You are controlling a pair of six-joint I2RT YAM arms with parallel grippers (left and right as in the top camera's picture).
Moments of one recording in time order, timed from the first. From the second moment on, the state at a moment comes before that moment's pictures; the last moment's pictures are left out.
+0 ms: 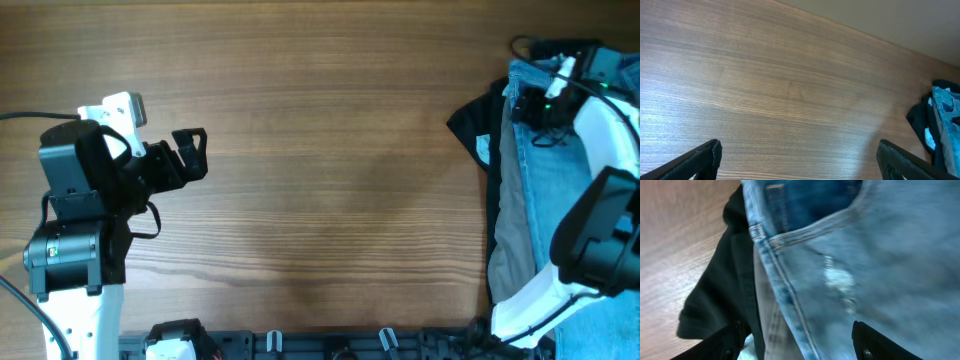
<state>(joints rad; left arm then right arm) 0.11 0.98 1.12 -0.83 0.27 -0.24 -0.34 1.94 1.41 -0.67 -0.09 0.09</state>
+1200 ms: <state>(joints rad) 0.11 0.98 1.12 -0.84 0.27 -0.24 -0.37 2.01 1.41 -0.49 -0.24 0.00</state>
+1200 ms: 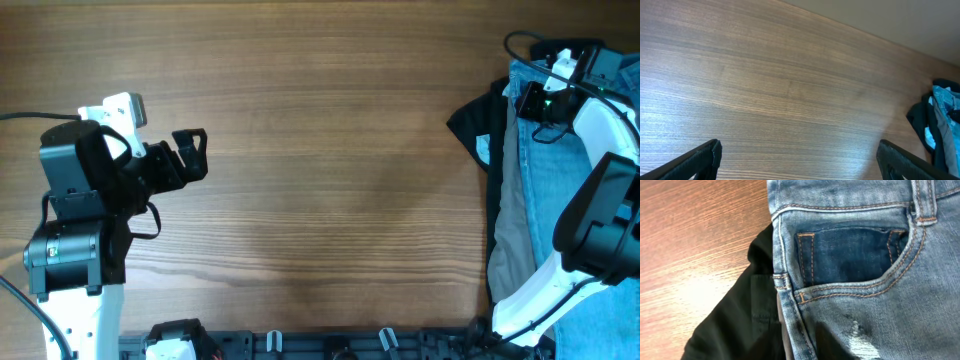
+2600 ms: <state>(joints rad) 0.11 0.98 1.12 -0.86 0.28 -0.24 -0.37 2.03 1.41 -0.52 -0.19 0.00</state>
